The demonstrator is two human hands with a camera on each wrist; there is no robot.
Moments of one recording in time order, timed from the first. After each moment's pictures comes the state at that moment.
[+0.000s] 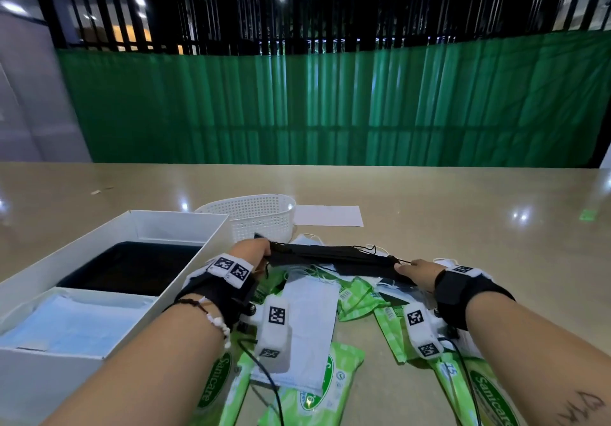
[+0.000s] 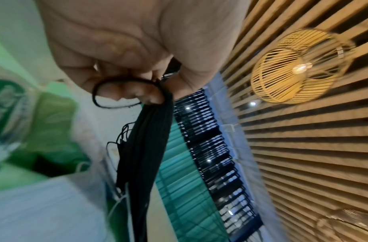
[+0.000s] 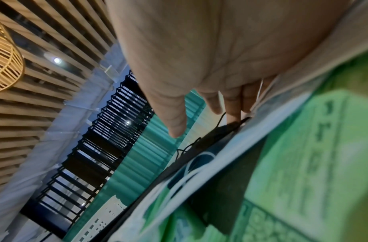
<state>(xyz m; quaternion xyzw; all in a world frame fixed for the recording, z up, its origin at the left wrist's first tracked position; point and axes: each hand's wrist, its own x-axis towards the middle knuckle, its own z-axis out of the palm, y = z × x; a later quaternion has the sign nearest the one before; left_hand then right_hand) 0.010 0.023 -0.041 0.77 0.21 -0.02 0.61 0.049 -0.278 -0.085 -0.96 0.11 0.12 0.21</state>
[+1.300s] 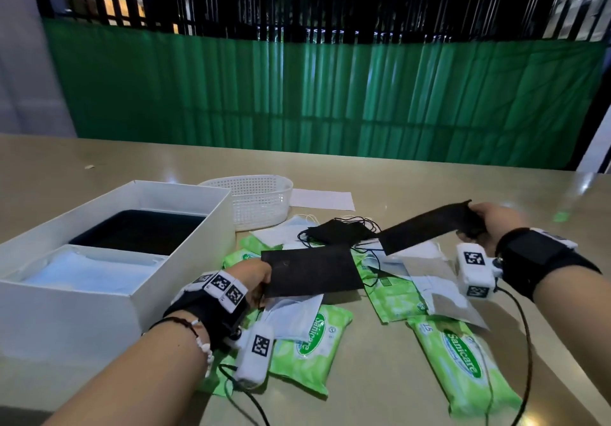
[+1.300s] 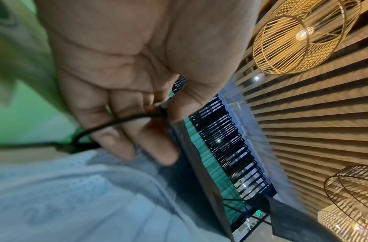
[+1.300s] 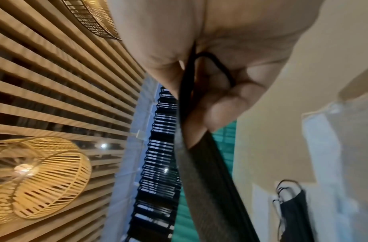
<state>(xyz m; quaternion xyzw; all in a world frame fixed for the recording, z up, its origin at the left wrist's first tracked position) -0.061 0.011 -0.081 0.71 0.25 -0.14 0.64 -0.024 -0.336 -0.004 -0.61 0.21 -0.13 0.75</state>
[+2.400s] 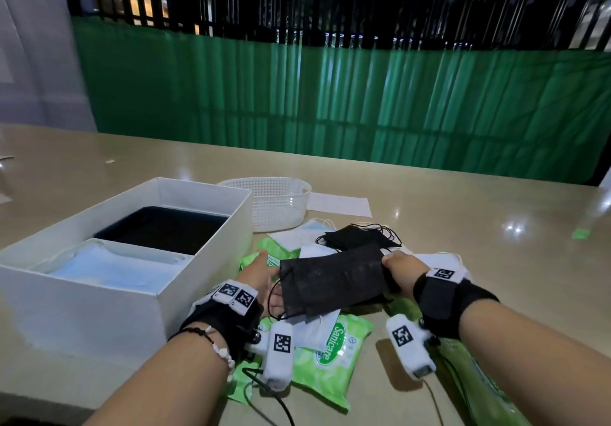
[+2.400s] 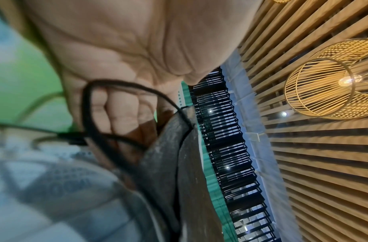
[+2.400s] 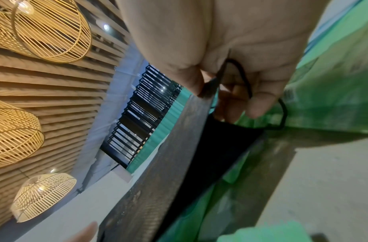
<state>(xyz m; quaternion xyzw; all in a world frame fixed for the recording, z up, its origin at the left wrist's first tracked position) -0.049 0.034 -0.111 0.58 0.19 -0.15 0.77 -0.035 -0.196 -0.060 -0.94 0.07 0.01 0.33</state>
